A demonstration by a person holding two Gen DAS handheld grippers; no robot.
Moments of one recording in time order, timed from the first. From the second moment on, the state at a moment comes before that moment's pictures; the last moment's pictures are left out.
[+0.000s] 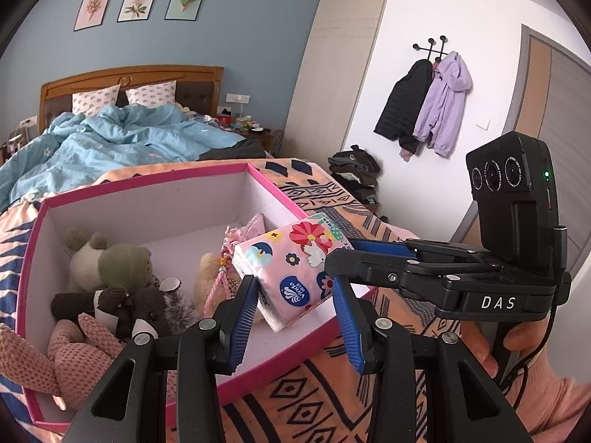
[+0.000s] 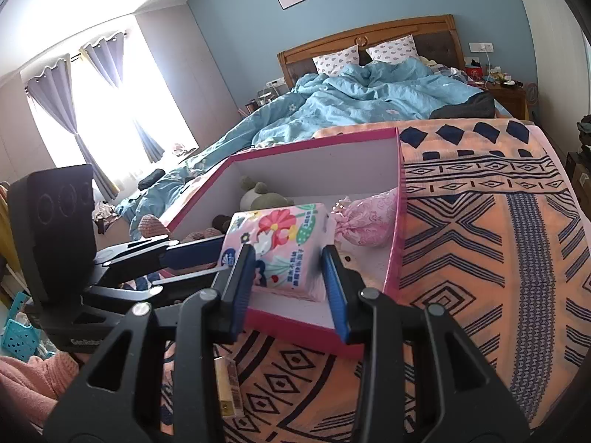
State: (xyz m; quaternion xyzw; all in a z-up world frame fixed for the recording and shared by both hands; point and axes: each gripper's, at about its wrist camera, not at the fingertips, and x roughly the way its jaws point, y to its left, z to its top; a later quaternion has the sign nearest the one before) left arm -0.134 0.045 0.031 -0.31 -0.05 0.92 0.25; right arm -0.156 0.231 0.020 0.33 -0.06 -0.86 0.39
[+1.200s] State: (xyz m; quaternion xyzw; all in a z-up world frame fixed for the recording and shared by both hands) left arm -0.165 0.045 -0.005 -0.37 -0.06 0.90 0.23; right arm -0.170 0.210 0.001 0.36 -0.02 -0.87 0.32
